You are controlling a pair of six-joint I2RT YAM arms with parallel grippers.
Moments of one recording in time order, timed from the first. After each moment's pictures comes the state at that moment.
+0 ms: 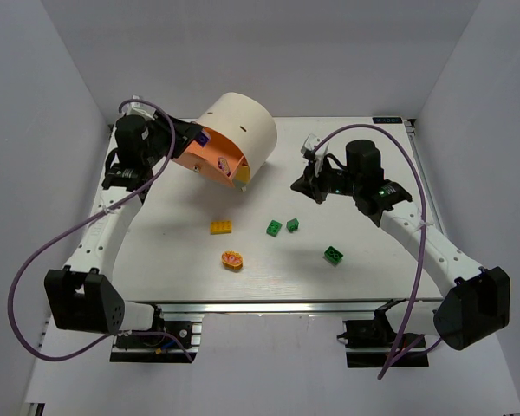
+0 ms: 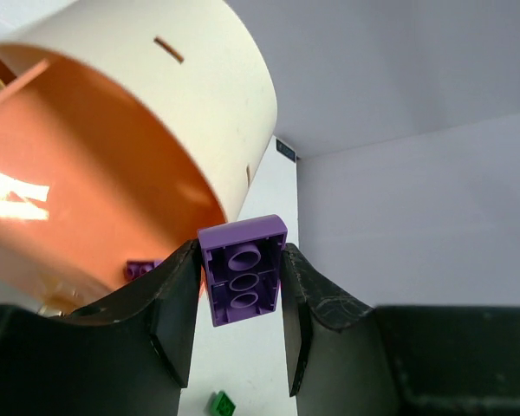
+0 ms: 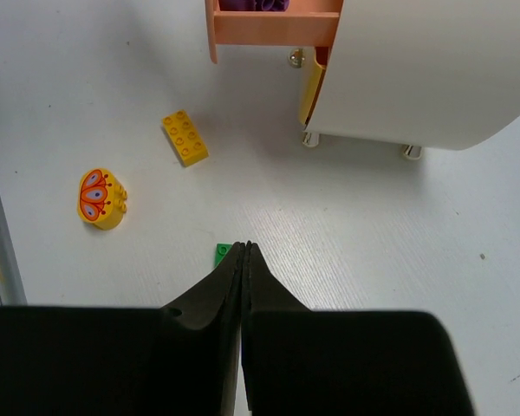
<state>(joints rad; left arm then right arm) -0.11 1.32 1.21 -0.10 0.28 -0.96 0.46 1.28 1.08 -0.23 -0.65 -0.33</state>
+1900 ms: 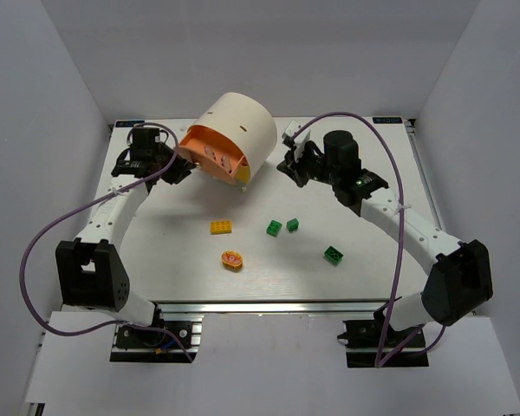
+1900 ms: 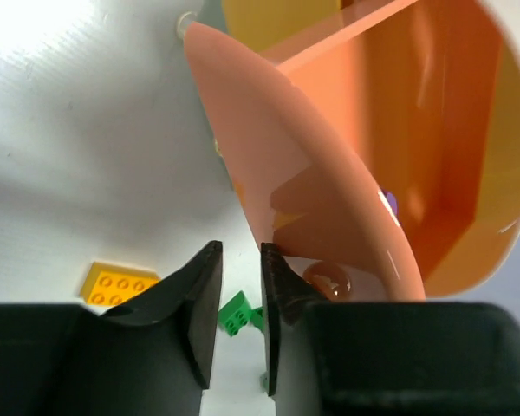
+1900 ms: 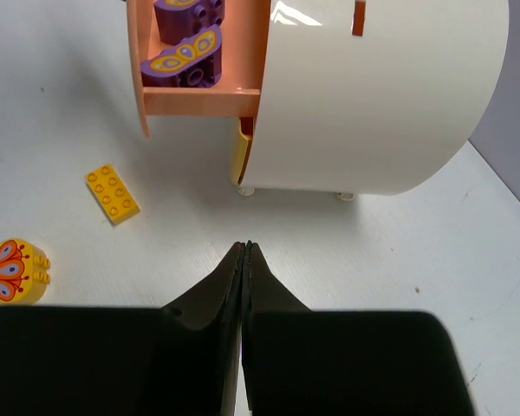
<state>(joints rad) -0.09 1.49 1.25 -0.49 0.12 -0.97 0.56 1.43 1.19 -0.07 -0.42 -0.31</state>
